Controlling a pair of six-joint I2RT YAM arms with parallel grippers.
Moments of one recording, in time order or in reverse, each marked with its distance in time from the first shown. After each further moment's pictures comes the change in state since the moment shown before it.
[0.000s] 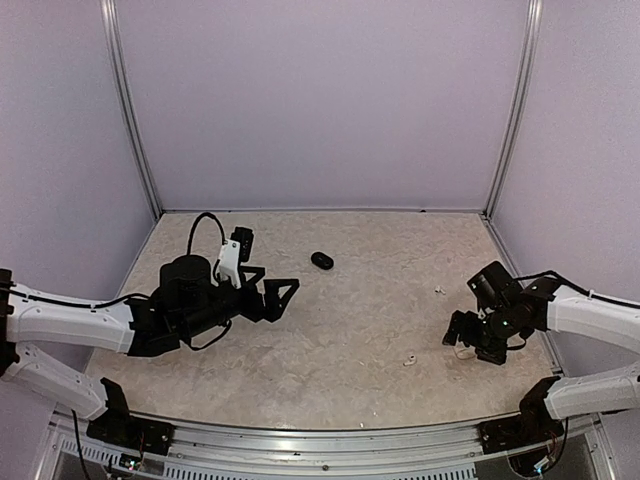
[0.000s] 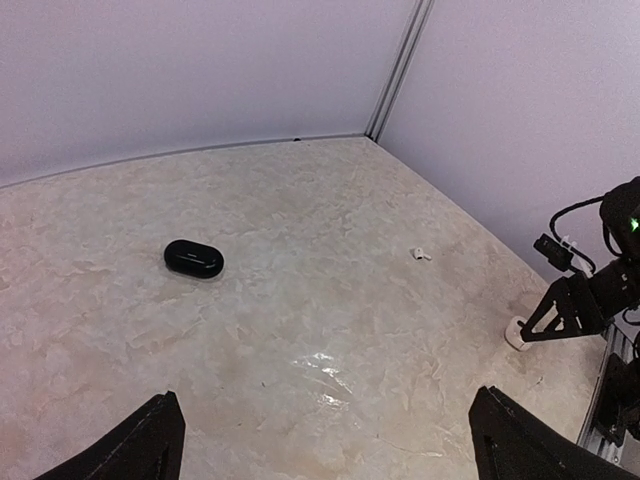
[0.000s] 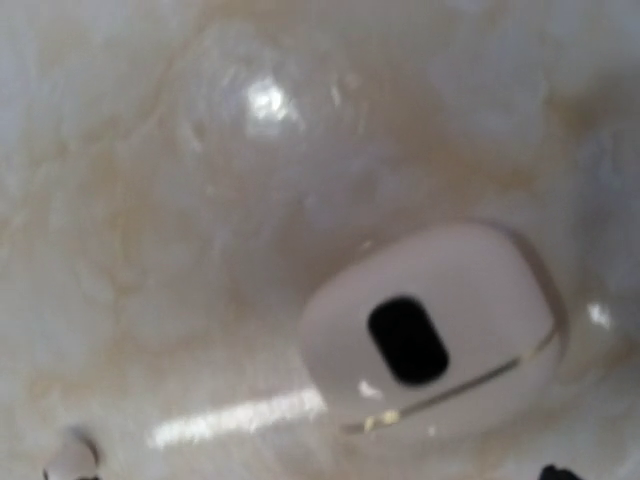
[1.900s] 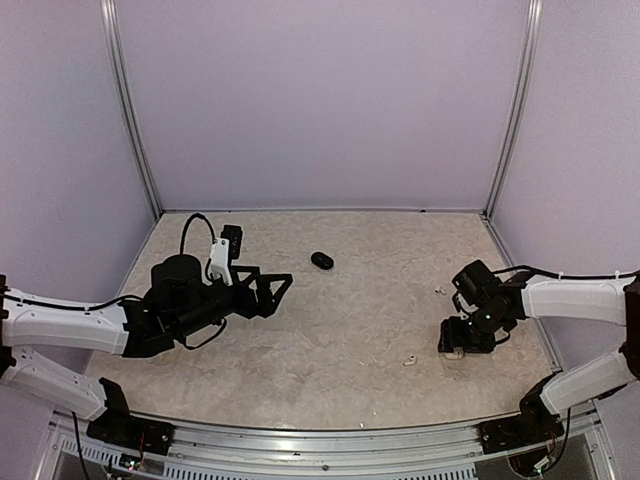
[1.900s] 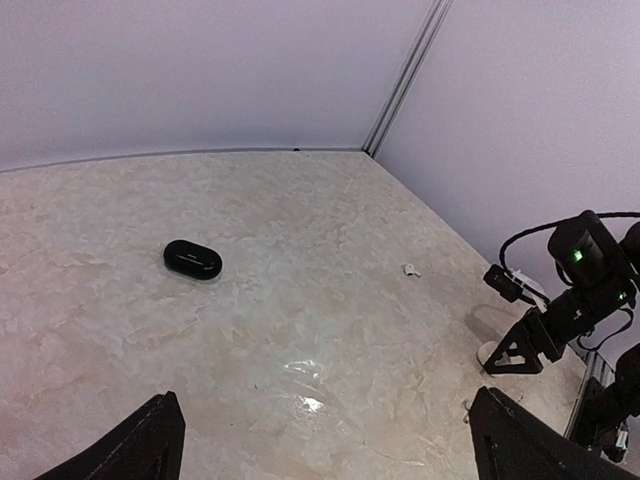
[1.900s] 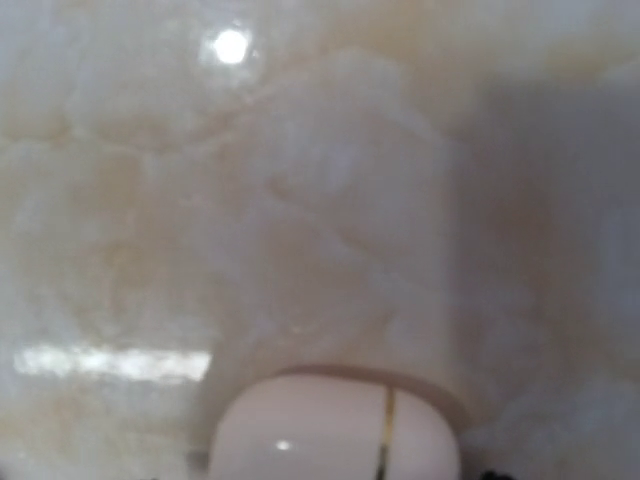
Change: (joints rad) left arm 0.027 -0.044 -0.032 0.020 0.022 -0.070; right arm -0.031 0.240 0.039 0.121 -0.033 -0.383
